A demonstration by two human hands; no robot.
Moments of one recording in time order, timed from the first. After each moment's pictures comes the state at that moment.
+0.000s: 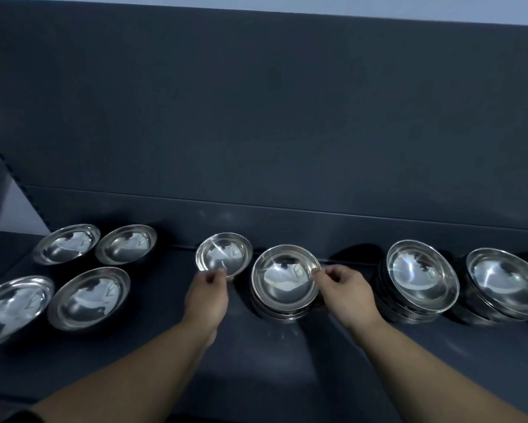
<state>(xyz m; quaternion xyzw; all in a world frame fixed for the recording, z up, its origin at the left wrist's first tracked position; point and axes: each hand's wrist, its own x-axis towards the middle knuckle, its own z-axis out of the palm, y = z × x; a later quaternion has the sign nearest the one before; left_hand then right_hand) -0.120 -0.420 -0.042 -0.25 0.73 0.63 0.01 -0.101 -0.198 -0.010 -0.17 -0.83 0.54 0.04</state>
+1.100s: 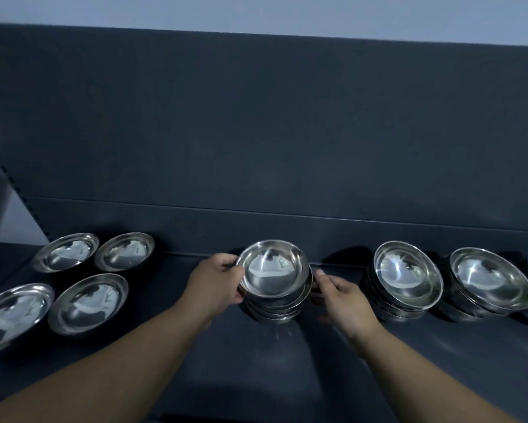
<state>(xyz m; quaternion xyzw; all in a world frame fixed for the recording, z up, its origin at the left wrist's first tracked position) -0.110 -0.410 0.021 -0.11 0.77 0.62 0.06 -0.085 -0.192 -0.014 -0.18 -0.76 0.63 -0.01</state>
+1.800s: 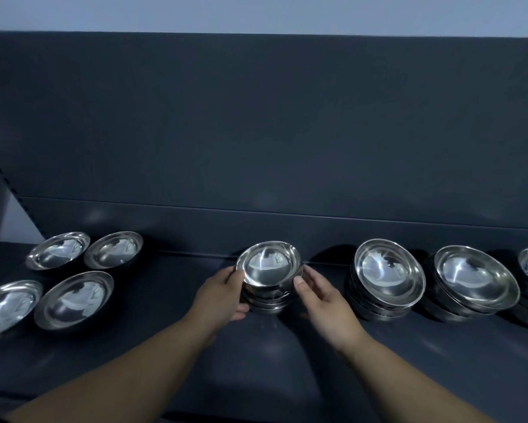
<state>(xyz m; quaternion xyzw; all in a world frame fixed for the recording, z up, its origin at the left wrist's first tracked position) -0.089 -0.365 0.008 -0.12 0.76 0.63 0.07 -0.071 -0.181 -0.016 -0.08 -0.75 0.65 -0.04</state>
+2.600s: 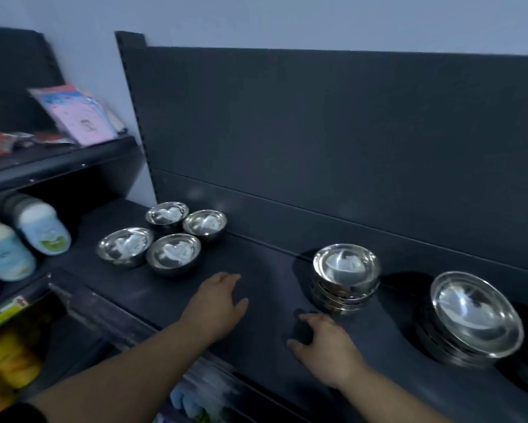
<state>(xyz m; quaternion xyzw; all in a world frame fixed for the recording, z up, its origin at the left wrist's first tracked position) -0.027 -0.449 -0.020 -0.12 0.96 0.24 0.00 -0.045 -0.232 -0.038 0.13 -0.95 0.26 -0.14</state>
